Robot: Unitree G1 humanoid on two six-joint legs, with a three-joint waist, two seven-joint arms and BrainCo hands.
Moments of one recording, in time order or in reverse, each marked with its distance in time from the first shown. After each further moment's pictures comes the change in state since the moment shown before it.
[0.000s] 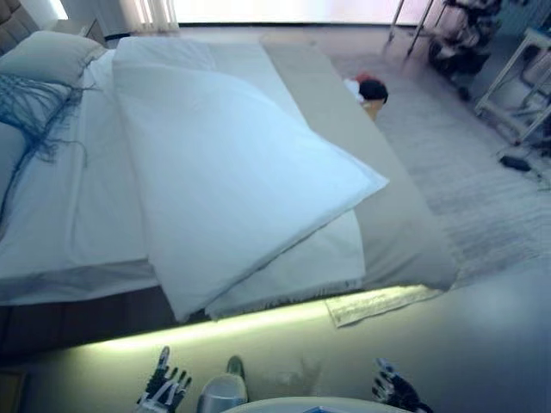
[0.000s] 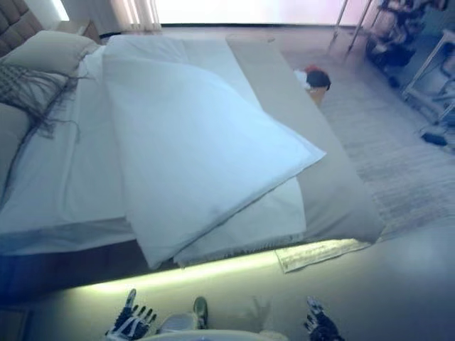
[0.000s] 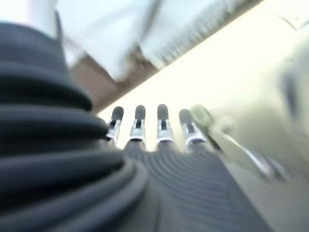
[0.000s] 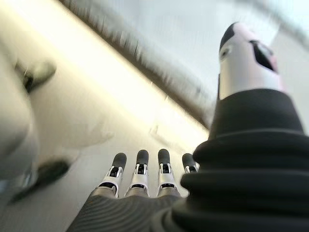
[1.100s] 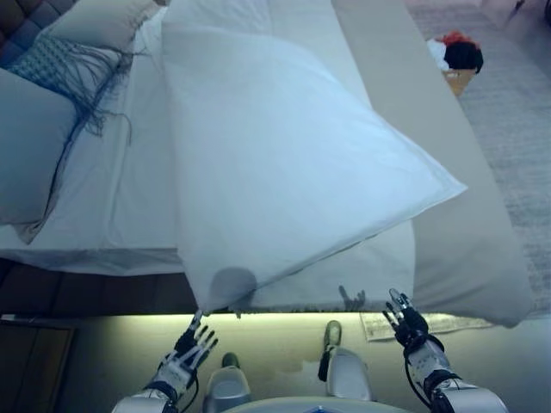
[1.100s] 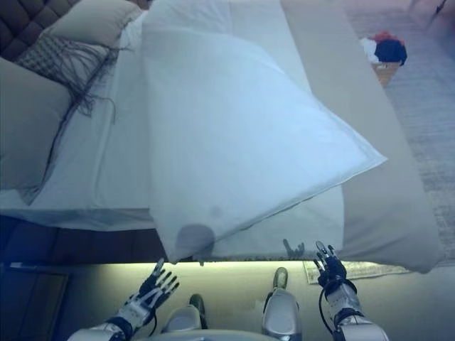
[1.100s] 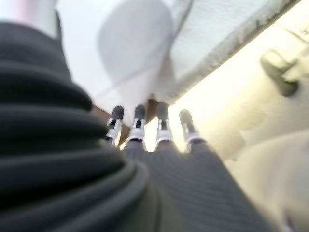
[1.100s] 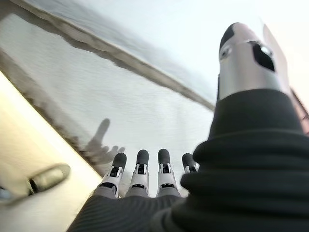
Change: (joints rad) left arm -0.097 -0.045 -0.206 -0.082 0.038 0.002 -0.042; right arm -0.172 -0.127 0.019 -0.118 0.095 -0.022 -0.021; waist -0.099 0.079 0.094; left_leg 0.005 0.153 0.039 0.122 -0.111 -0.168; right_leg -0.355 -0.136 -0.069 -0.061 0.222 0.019
